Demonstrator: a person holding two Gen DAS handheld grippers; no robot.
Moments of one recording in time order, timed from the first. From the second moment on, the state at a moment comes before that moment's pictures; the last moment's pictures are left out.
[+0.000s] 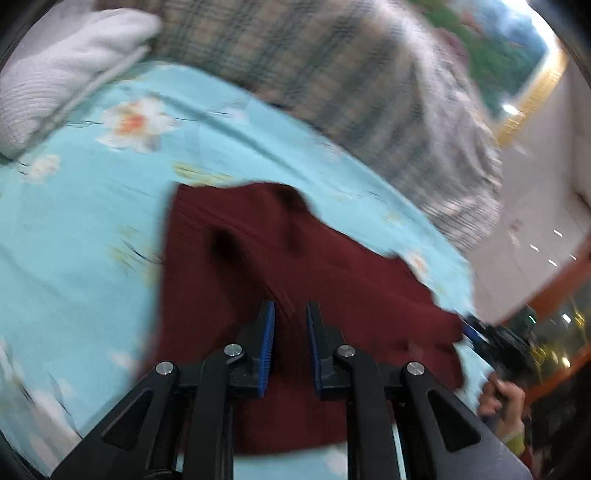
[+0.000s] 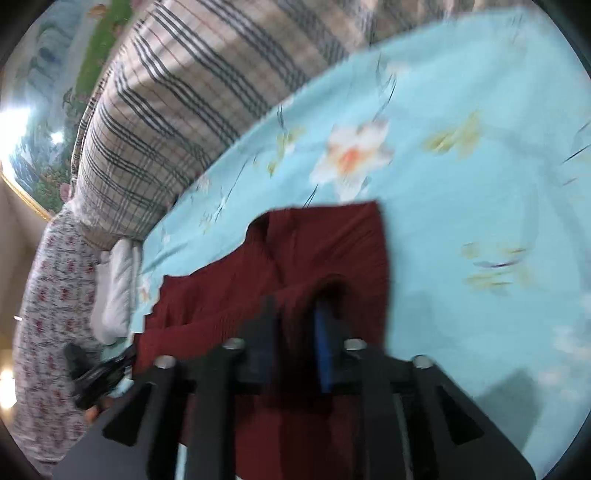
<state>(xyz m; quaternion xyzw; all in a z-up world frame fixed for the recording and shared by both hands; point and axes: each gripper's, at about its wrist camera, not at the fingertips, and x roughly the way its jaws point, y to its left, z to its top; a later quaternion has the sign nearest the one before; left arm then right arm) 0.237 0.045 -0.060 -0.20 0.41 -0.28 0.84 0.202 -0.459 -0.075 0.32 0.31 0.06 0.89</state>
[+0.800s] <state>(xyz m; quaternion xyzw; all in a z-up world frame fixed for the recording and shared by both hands) 0.367 0.032 -0.091 -0.17 0.45 -0.18 0.86 0.280 -0.450 -0.082 0.25 0.36 0.00 0.90</state>
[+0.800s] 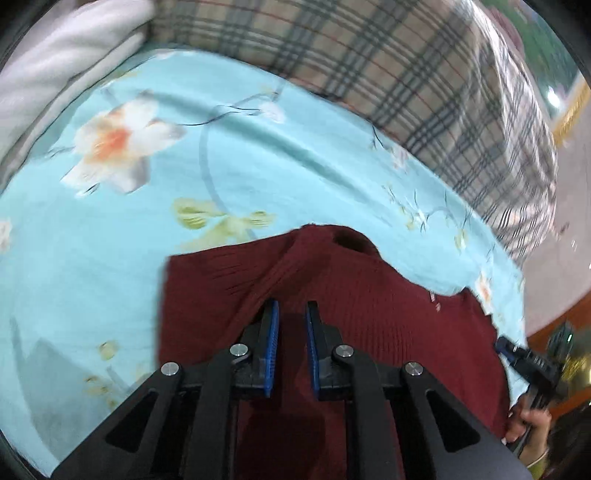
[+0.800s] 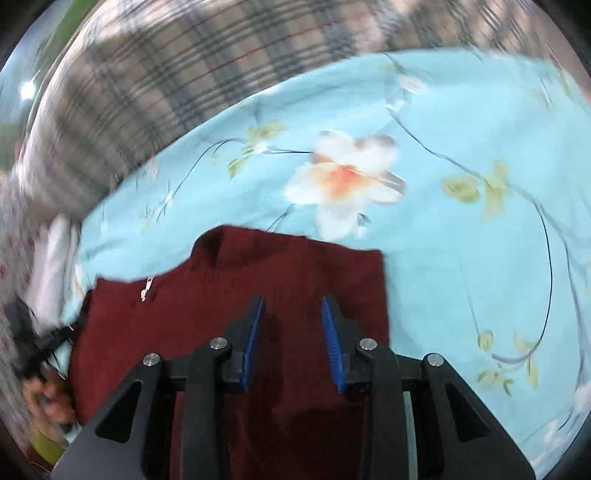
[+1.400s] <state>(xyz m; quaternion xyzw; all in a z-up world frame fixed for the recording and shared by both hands) 0.174 0.061 -0.092 -0.22 0.48 -0.23 0.82 0.180 -0.375 -0.084 0.28 0.33 0.08 0.90</state>
